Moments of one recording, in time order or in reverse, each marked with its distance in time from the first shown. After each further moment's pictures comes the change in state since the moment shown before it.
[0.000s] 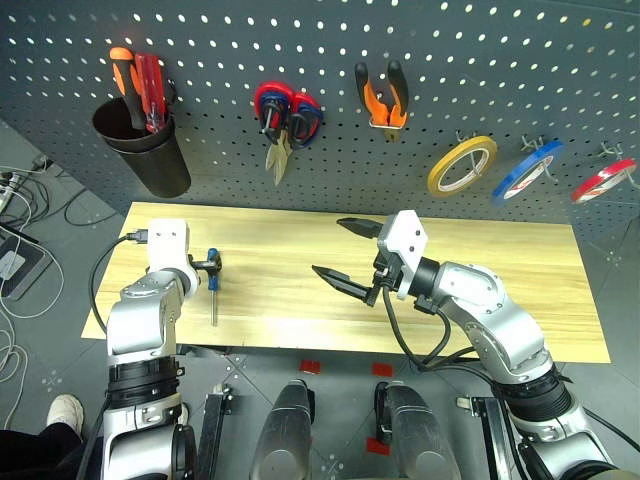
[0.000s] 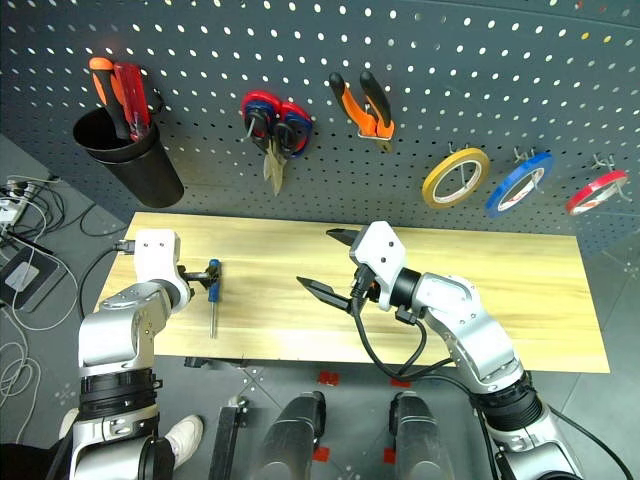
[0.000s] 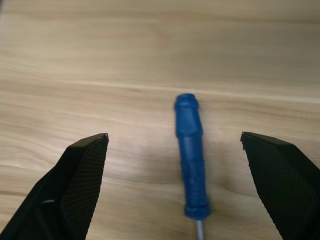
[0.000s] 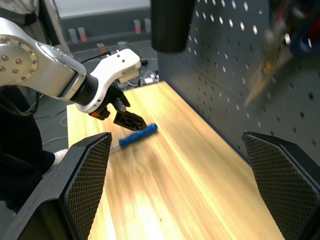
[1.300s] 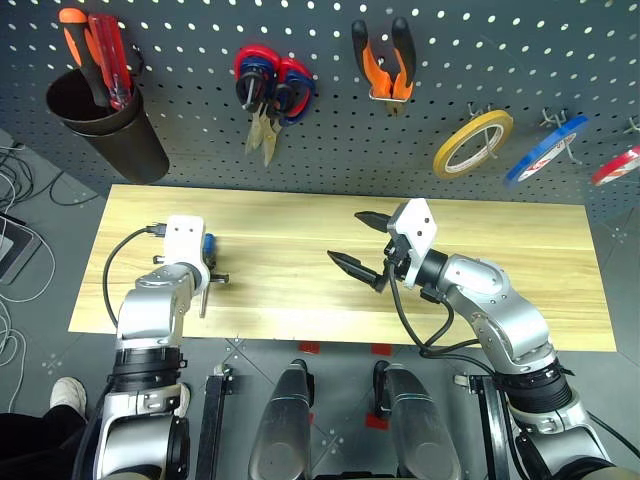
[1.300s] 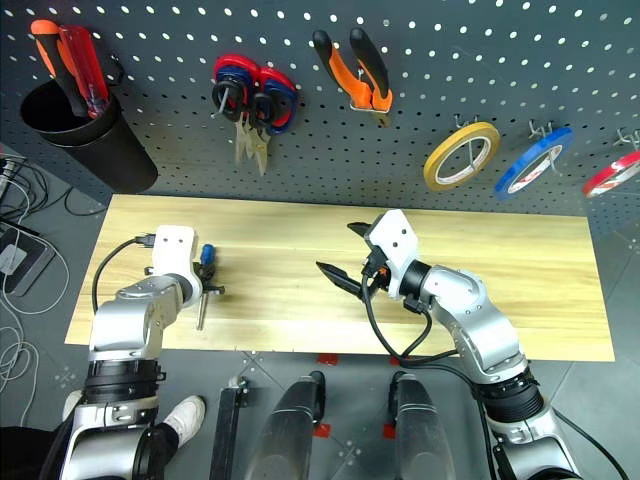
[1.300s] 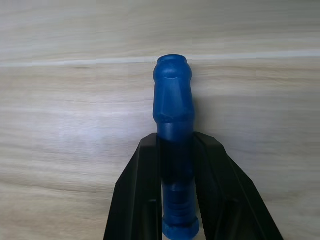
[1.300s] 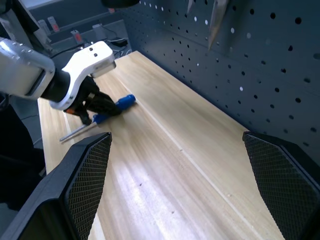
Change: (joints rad) left arm 0.027 0.060 -0.166 0.007 -0.003 -0.095 -0.004; right arm -0.018 0.015 -0.062 0.050 0.000 0.060 -0.025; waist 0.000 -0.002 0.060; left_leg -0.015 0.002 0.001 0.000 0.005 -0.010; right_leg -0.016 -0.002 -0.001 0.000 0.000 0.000
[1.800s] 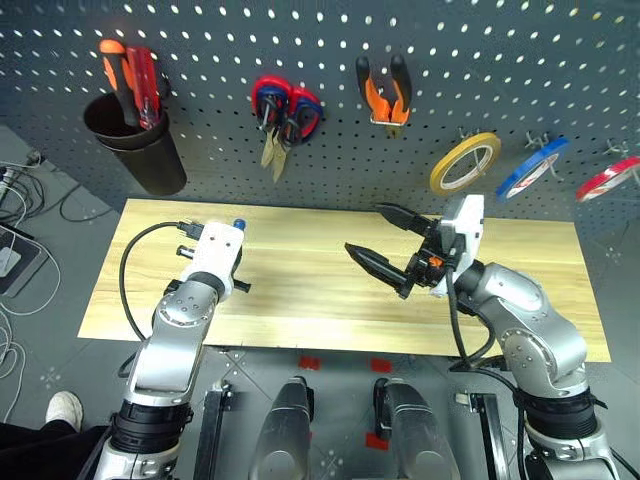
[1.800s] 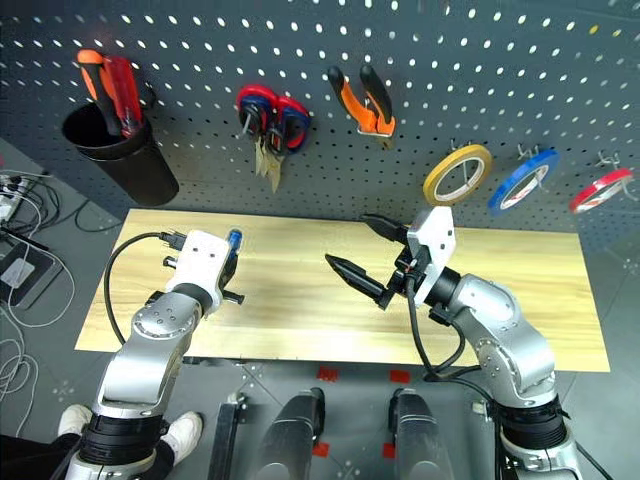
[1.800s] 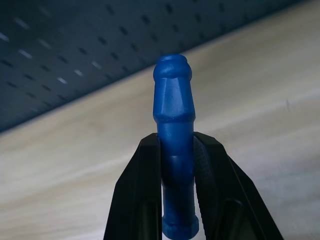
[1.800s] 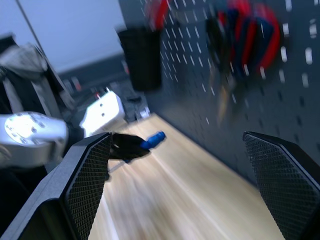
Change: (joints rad) left arm 0.197 0.000 -0.139 -0.410 0.143 -0.159 0.055; right arm 0.116 -0.001 -0.168 -0.202 0.279 0.023 0.038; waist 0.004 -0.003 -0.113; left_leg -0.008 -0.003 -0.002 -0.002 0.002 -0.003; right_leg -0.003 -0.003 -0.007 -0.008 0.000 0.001
